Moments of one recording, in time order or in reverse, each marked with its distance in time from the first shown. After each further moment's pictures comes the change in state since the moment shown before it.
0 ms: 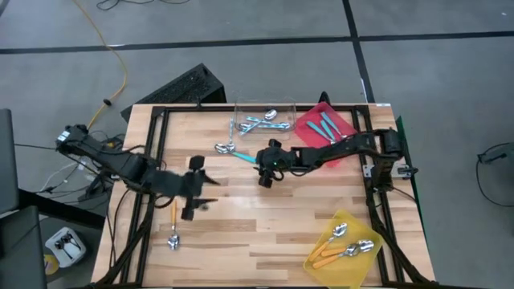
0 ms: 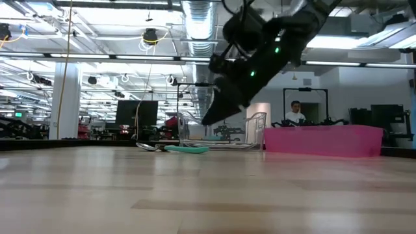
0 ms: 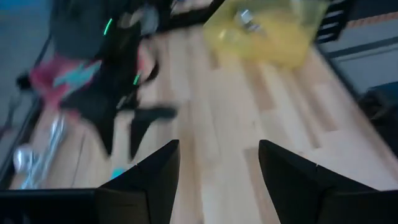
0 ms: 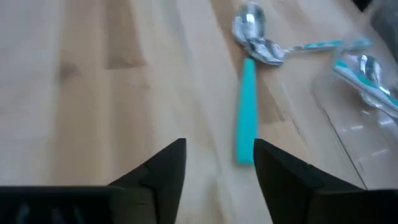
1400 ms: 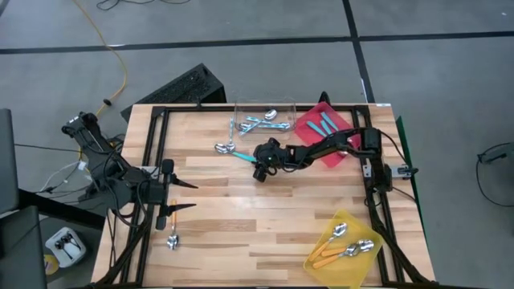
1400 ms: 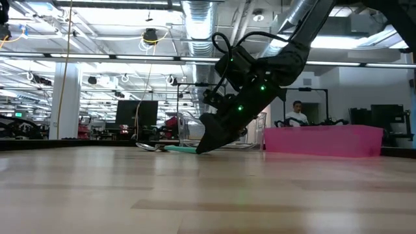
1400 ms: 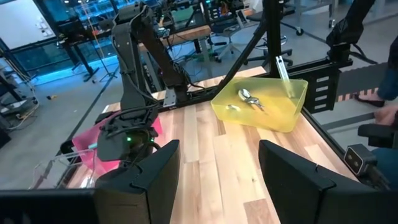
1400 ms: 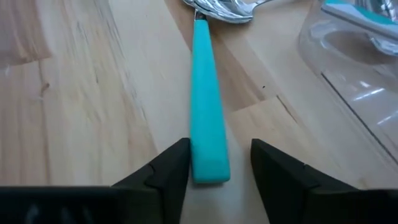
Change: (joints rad) left arm -0.388 -0.220 -0.126 0.191 -0.438 0.030; right arm -0.113 0.201 0.002 0.177 0.023 0.070
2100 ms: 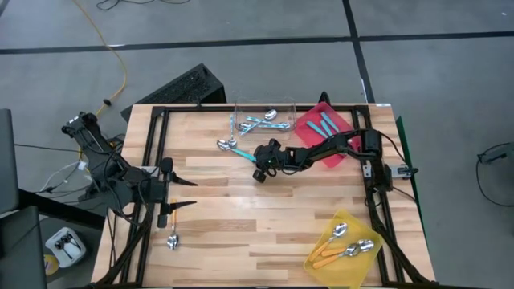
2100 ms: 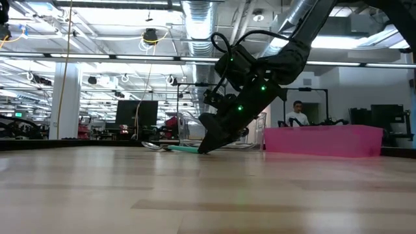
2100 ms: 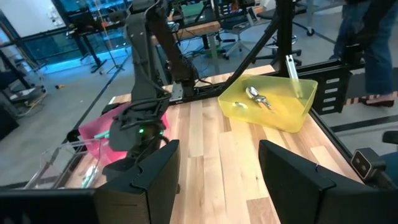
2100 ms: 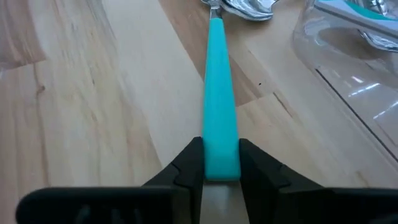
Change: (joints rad) left arm 0.000 0.000 0.000 -0.027 -0.036 -0.061; right arm 0.046 -0.001 0.001 -0.025 0.000 0.067
